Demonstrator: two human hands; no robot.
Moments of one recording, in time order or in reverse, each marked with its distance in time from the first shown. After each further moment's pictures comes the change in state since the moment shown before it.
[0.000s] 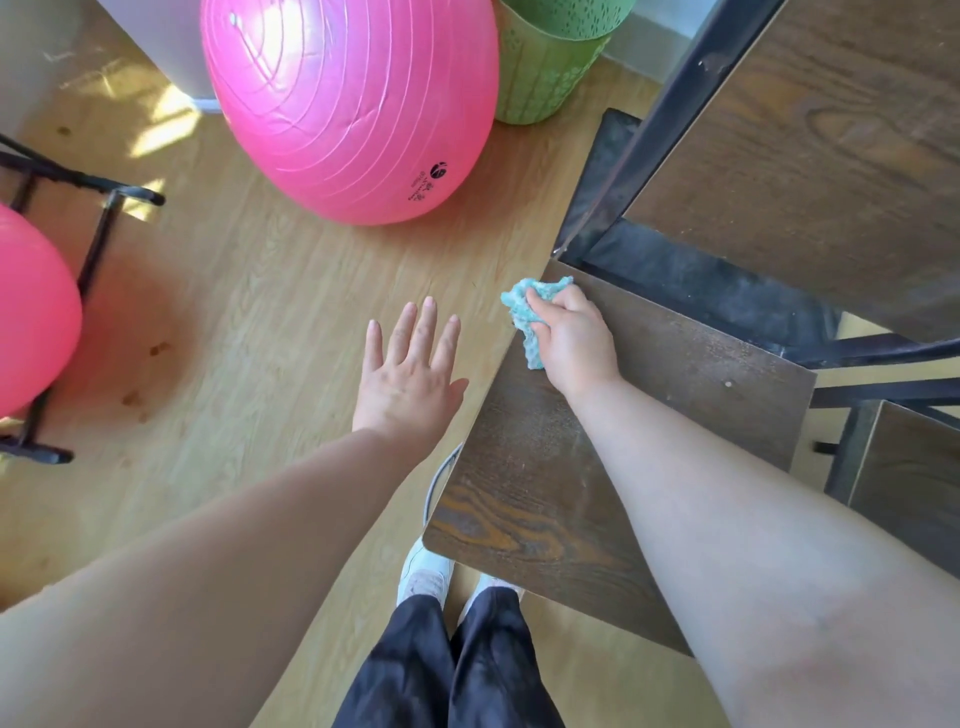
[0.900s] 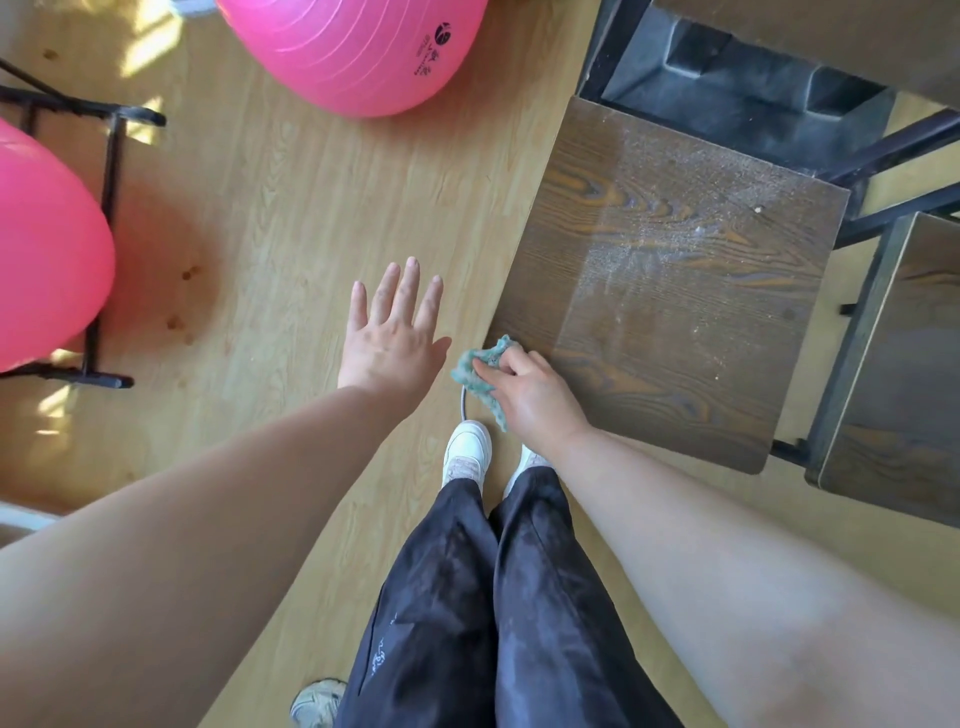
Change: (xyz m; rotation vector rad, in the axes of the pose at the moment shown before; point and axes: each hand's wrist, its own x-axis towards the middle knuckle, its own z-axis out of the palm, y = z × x) left_hand -0.127 -0.042 0.030 0.036 -0.076 0.064; right_hand -0.224 -0.048 0.097 0.028 -0.231 -0.167
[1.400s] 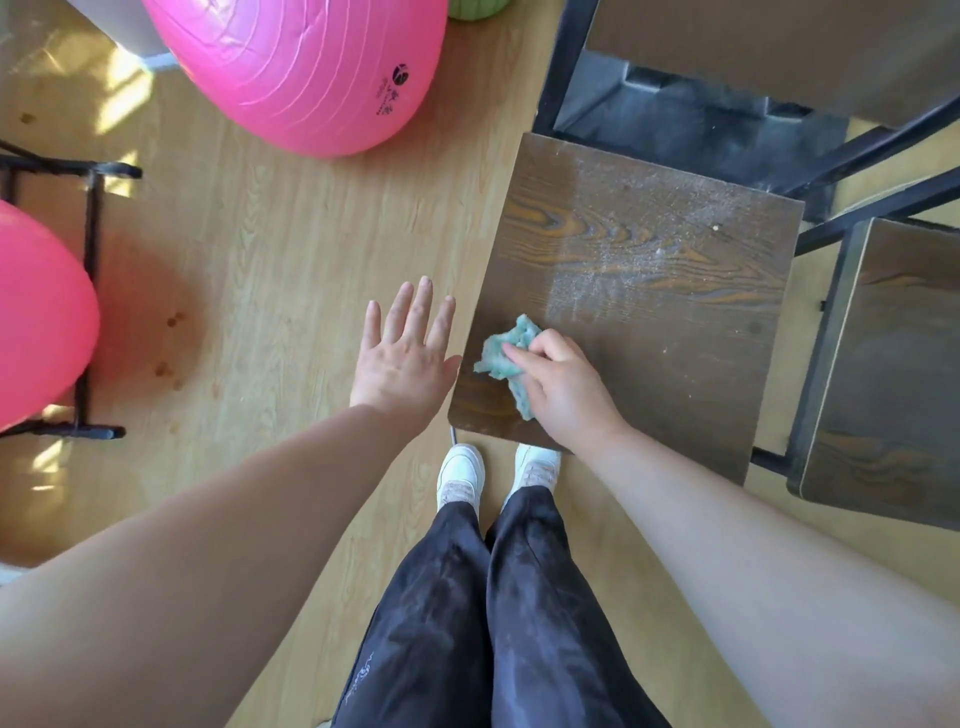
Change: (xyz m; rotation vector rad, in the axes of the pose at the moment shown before) left_hand 0.029 0.035 -0.020 0.009 -0.020 0.081; right_hand 0.000 0.032 -0.064 0.086 0.207 0.026
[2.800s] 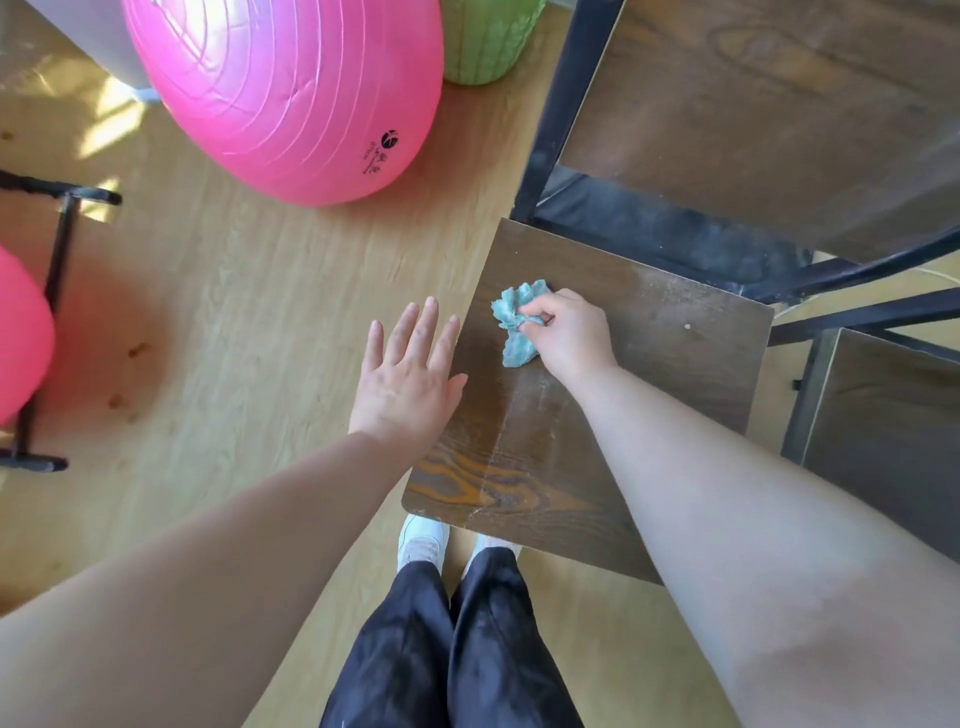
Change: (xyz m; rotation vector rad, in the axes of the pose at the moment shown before) left_hand 0.076 0.031 -0.028 -0.087 0.069 -0.045; right_hand 0.152 0.055 -0.064 0.081 0.070 0.371
